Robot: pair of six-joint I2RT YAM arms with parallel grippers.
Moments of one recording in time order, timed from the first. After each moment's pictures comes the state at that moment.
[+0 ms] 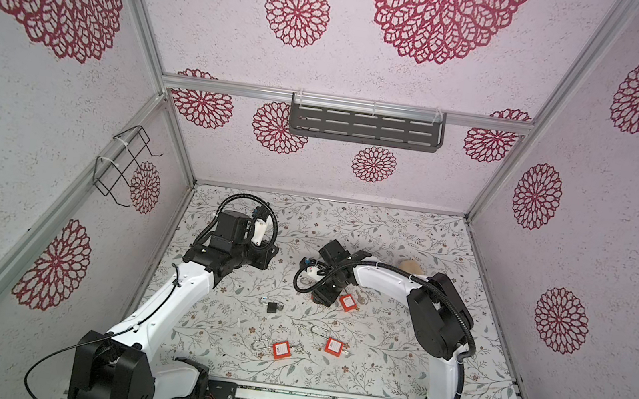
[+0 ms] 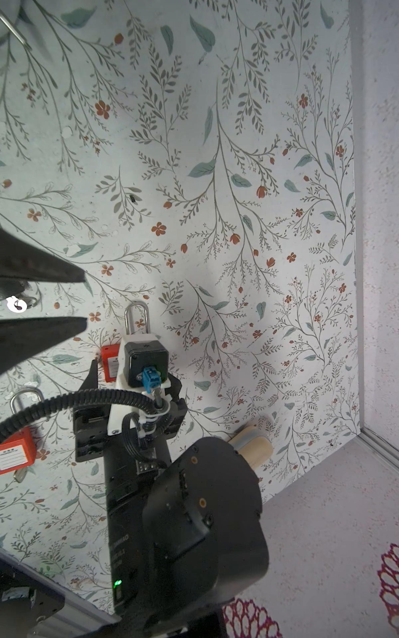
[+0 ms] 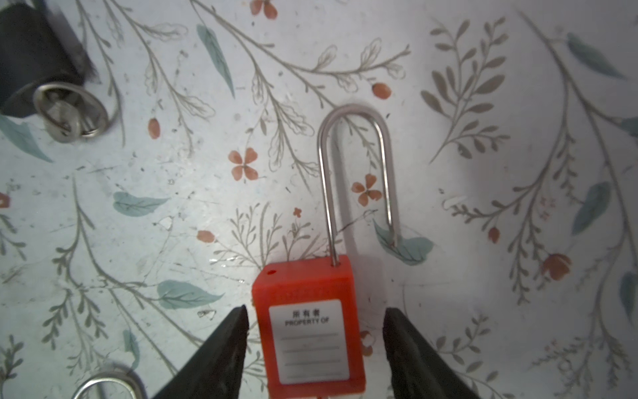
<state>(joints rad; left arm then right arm) -0.24 1.25 0.97 -0.43 0.33 -0.10 0.77 2.03 1.43 -0.66 -0.16 -0.34</state>
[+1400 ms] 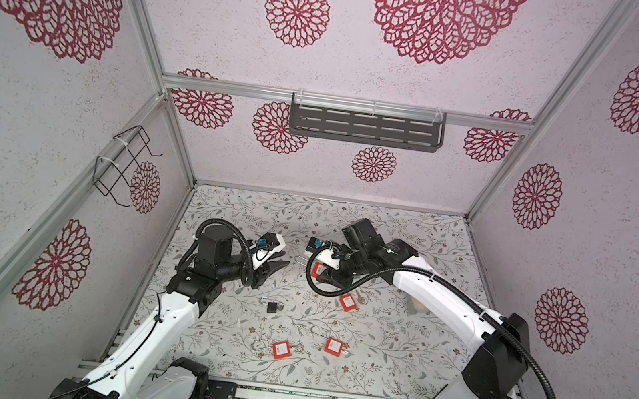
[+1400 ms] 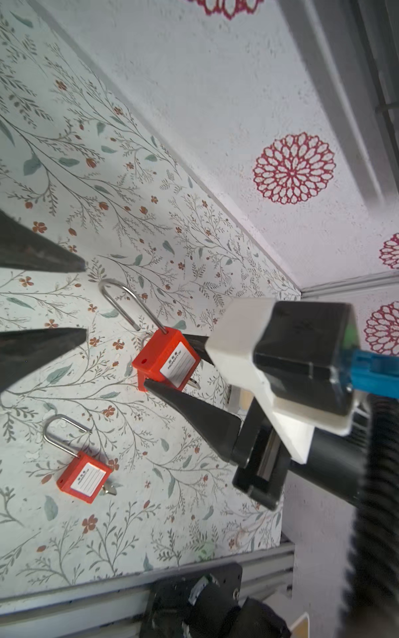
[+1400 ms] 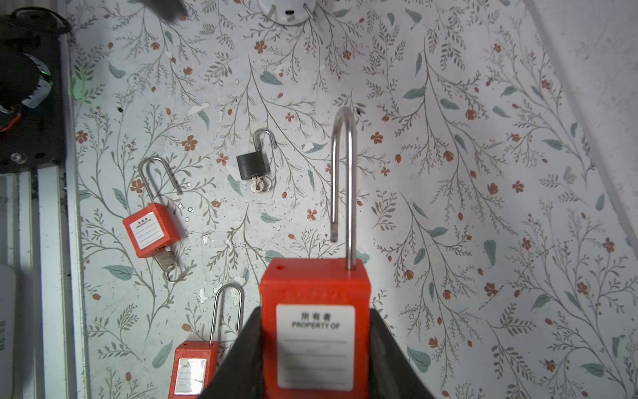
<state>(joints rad) -0.23 1.04 0.80 -0.21 0.71 0.51 0.77 1.62 1.49 -0.79 -0.29 -0.54</state>
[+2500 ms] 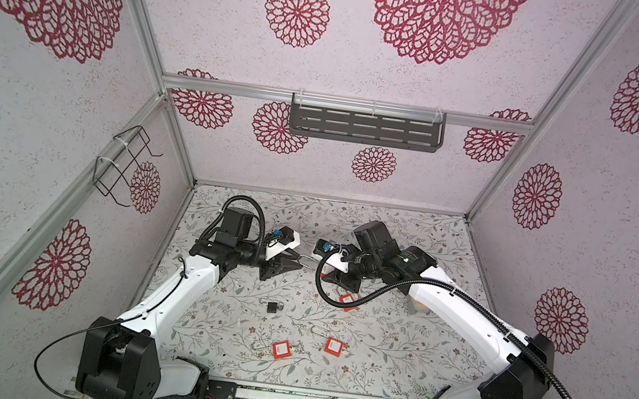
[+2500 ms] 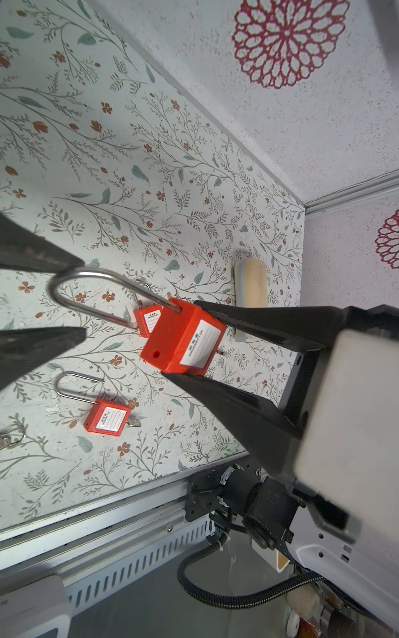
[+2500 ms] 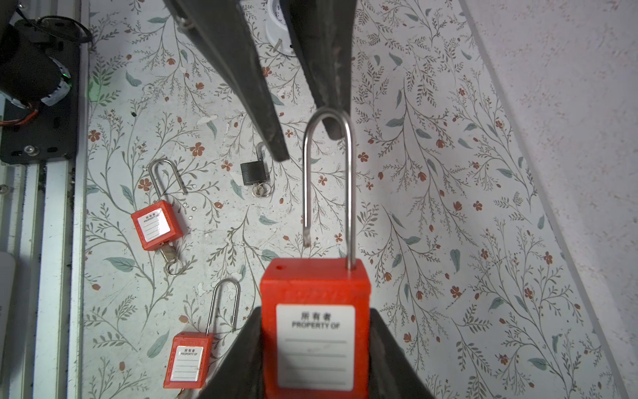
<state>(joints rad) -0.26 1.32 1.01 -0.42 0.94 0.70 0.77 1.51 1.42 -0.75 -0.28 -0.59</state>
